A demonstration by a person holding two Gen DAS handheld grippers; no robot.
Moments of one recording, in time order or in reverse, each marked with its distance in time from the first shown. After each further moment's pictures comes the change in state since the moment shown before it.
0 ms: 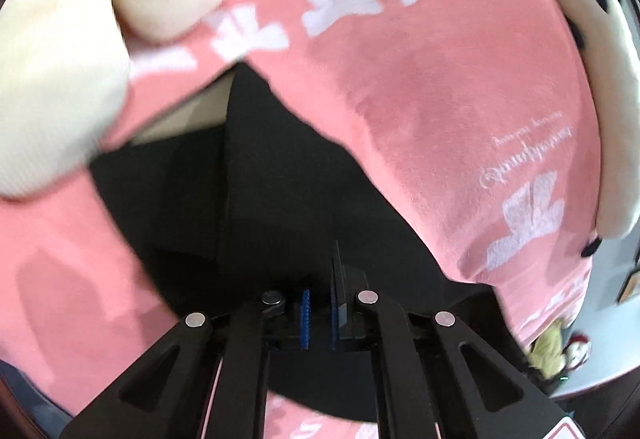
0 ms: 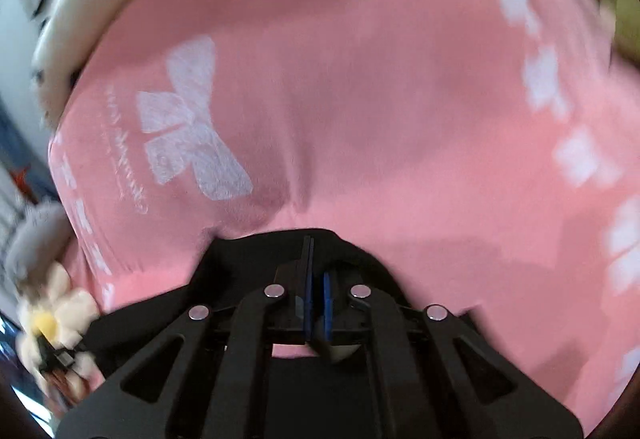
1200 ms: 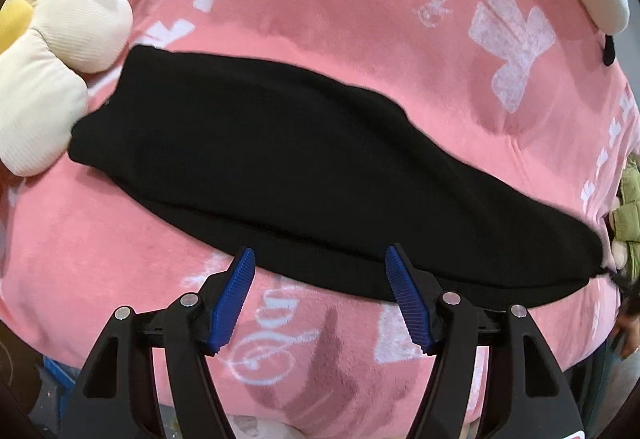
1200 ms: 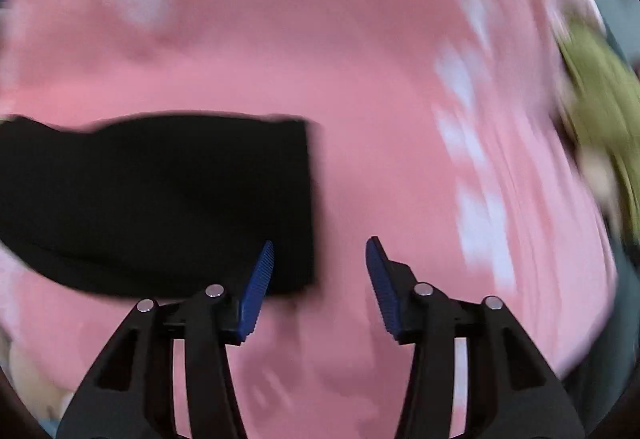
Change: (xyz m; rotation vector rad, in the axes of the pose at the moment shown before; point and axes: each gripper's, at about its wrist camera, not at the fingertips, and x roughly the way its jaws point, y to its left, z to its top) left arm 0.017 -0.090 -0.172 0.470 0.062 0.219; right arm -0.015 -0.091 -0.101 -0.351 0.280 -0.444
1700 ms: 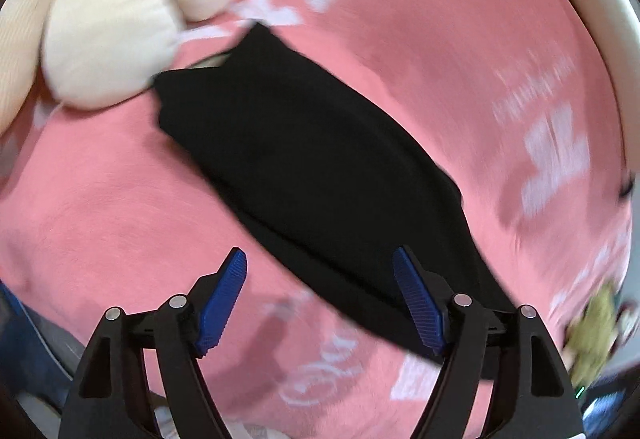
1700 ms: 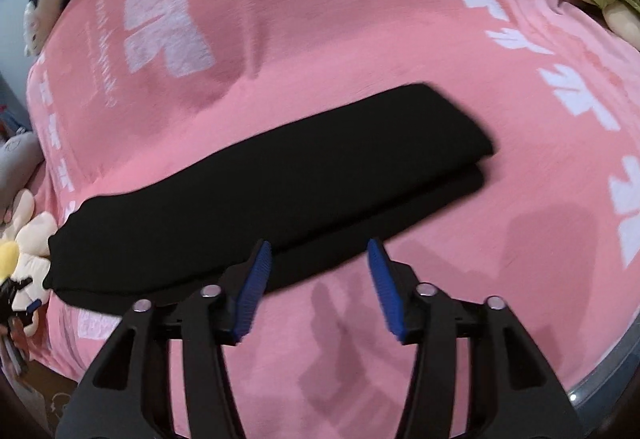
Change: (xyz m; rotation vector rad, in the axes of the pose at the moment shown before) left arm -0.019 0.126 0.025 -0.439 -0.060 -0.068; right arm -0.024 0.080 -0.053 0.319 -0.105 0.388
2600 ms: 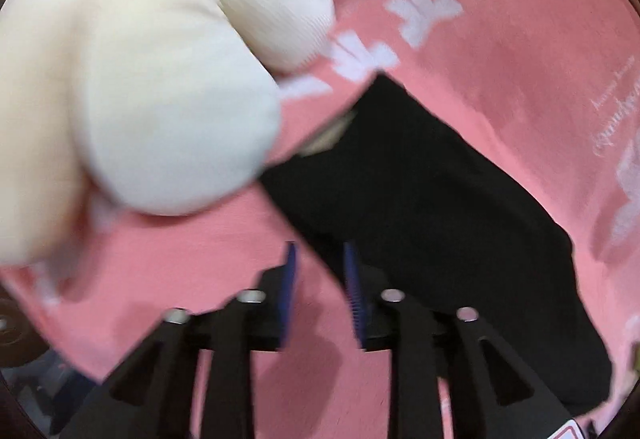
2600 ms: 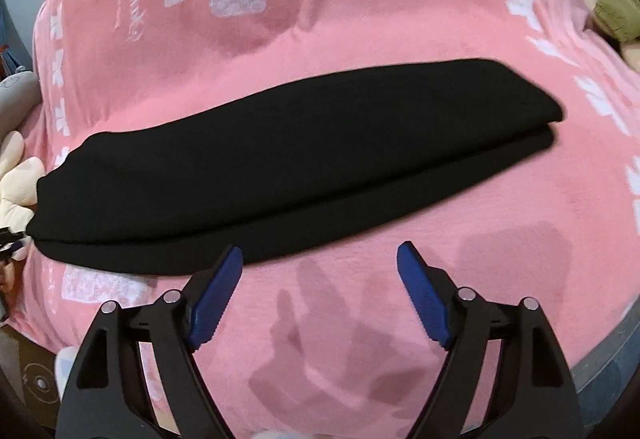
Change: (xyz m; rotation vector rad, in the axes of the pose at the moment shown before) left arm 0.017 0.036 0.053 0.130 -0.136 0.335; right arm 0.013 0.075 -0.044 -0.121 0.038 -0.099
